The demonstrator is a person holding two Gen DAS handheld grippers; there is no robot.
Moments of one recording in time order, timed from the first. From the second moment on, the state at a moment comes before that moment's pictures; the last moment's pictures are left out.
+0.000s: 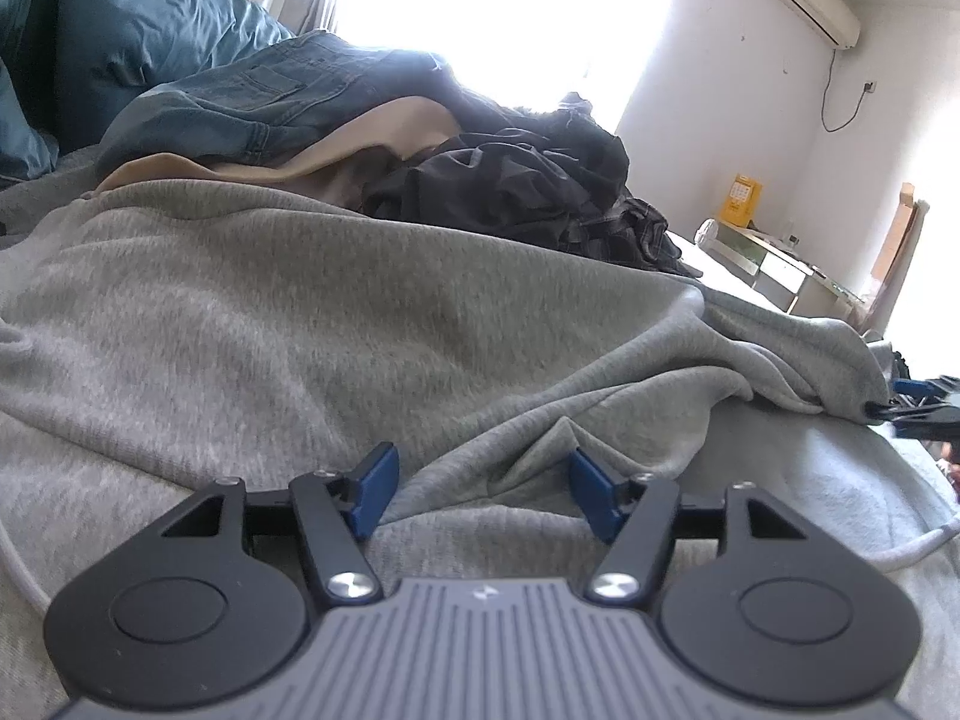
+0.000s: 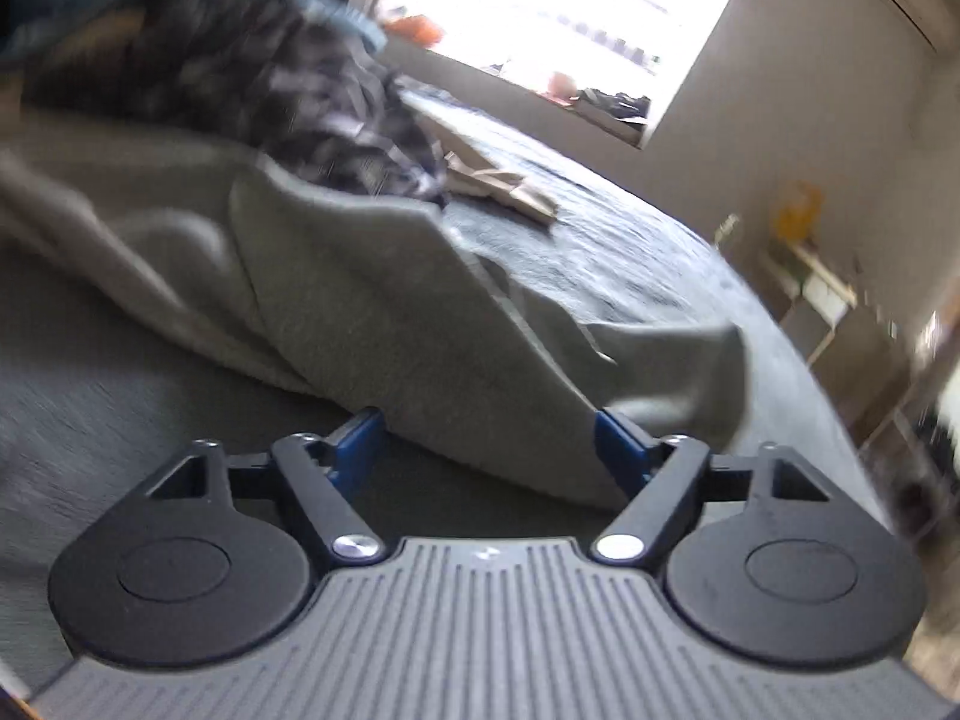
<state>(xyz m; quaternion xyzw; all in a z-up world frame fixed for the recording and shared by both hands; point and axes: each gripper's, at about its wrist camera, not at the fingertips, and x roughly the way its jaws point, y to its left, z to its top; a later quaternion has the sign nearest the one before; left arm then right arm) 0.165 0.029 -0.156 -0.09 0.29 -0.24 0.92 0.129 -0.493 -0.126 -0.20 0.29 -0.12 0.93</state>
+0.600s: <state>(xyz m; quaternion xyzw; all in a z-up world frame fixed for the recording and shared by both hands) 0.159 -0.106 -0.127 0.14 0.22 -0.30 0.92 0.190 -0.533 -0.066 -0.18 0.23 -0.16 0.94</state>
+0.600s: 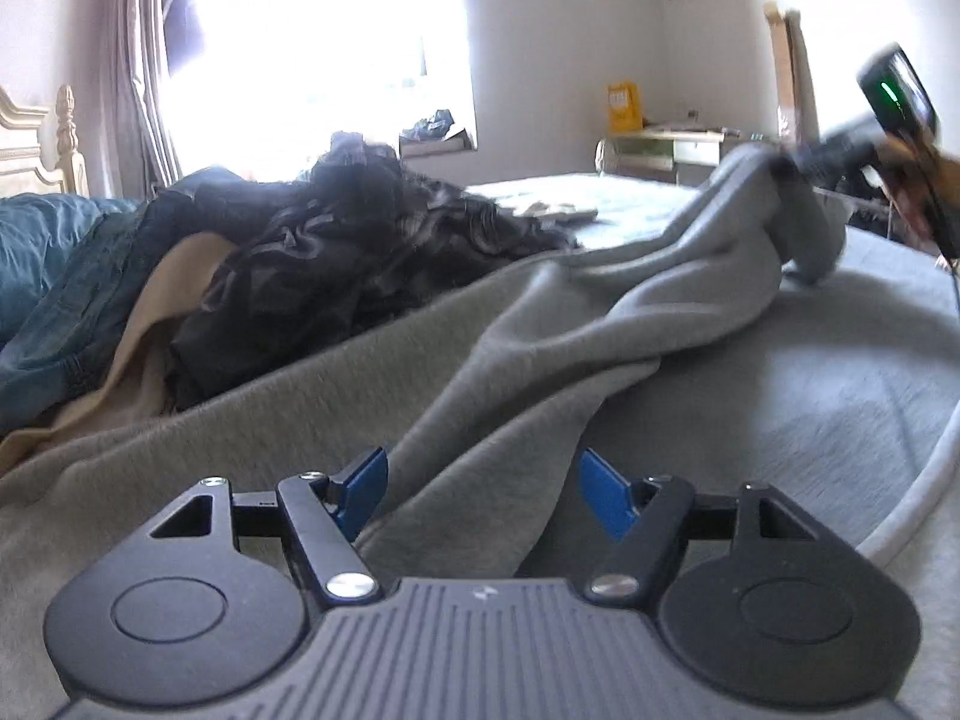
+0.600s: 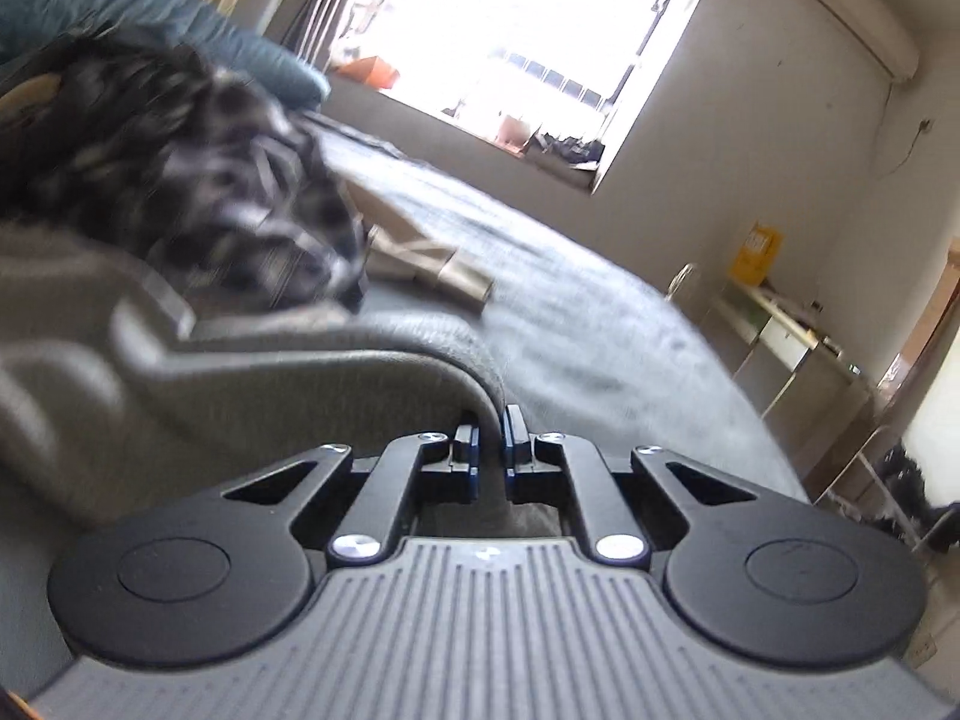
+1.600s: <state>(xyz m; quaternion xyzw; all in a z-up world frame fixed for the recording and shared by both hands) 0.171 -0.081 -0.125 0.09 0.24 -0.26 0.93 0.166 -0.631 -0.174 0.54 0.29 -0.09 0.79</state>
